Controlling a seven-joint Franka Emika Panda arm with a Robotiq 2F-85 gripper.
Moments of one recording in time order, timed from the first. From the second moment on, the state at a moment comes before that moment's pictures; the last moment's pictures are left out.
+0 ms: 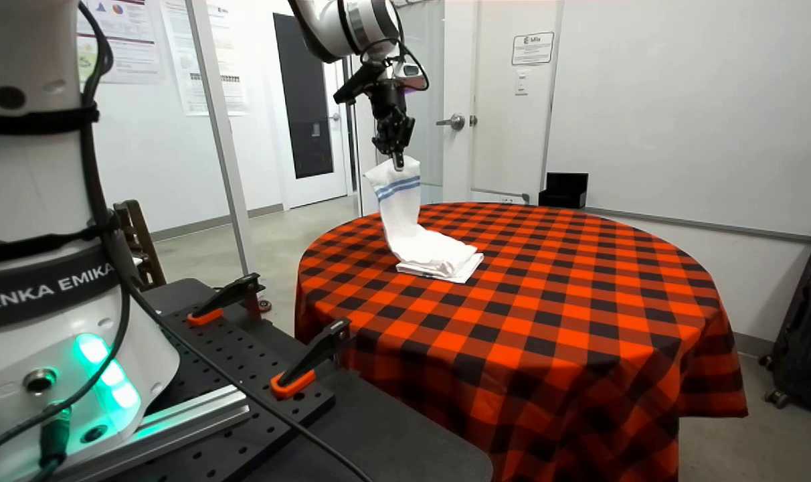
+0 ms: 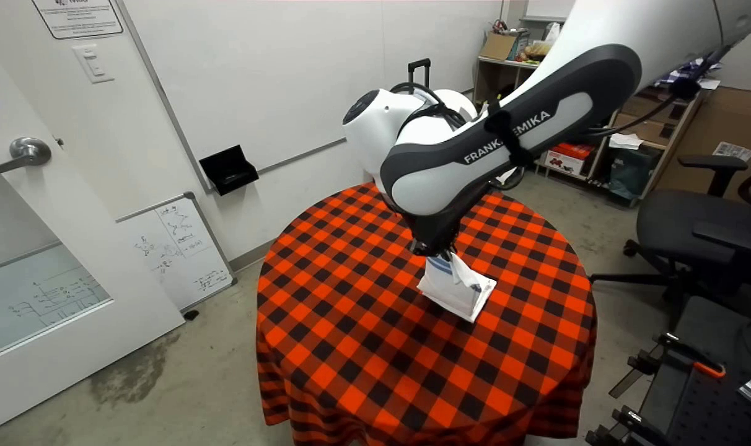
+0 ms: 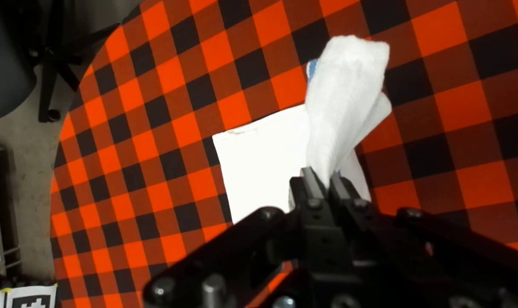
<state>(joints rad) 0.22 0.52 0.07 -1.69 -0.34 1.84 0.61</state>
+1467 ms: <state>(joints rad) 0.21 0.70 -0.12 -1.56 -0.35 1.83 0.69</state>
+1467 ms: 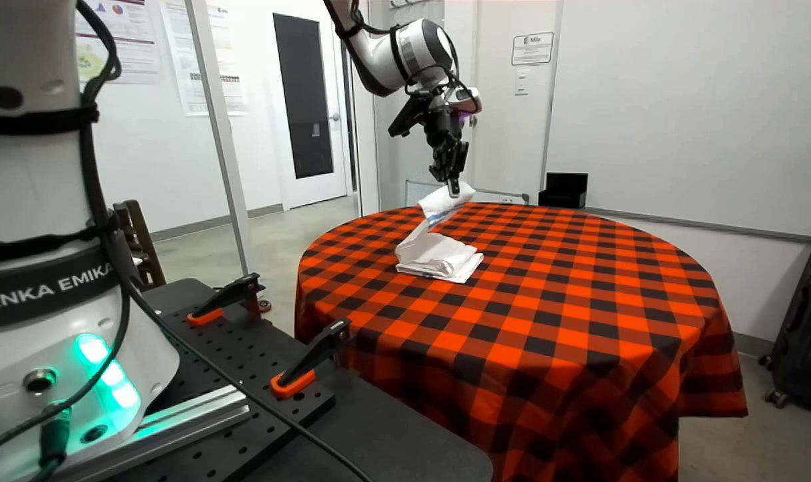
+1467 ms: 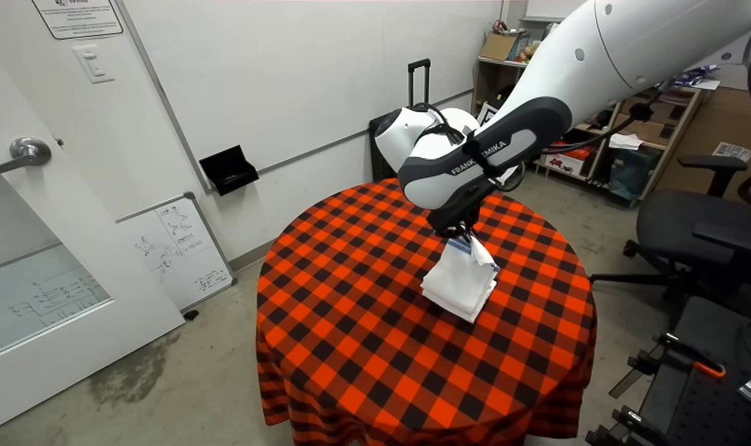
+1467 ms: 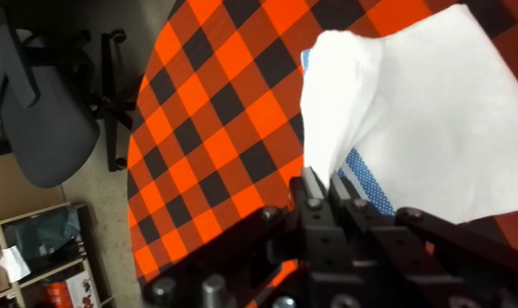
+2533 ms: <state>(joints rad) 0.22 0.66 -0.03 -1.63 -0.30 1.86 0.72</state>
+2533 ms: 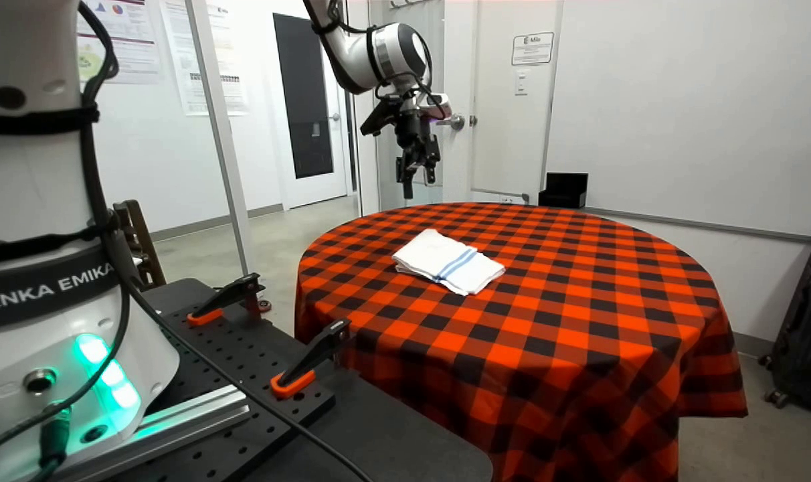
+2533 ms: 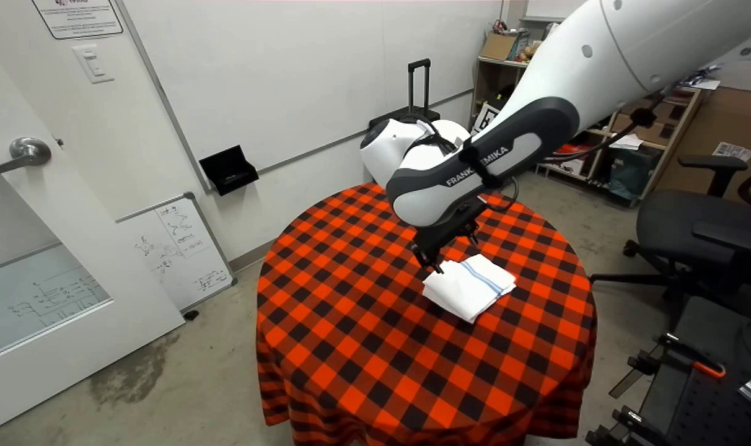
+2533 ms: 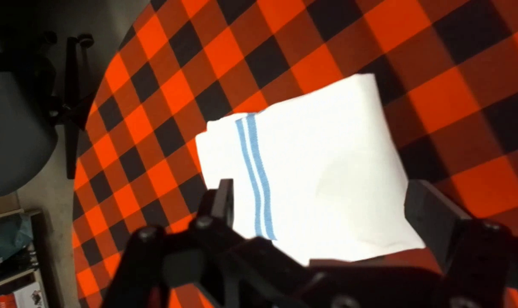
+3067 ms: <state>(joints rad) 0.23 0.27 0.05 -2.03 -0.28 1.96 0.73</state>
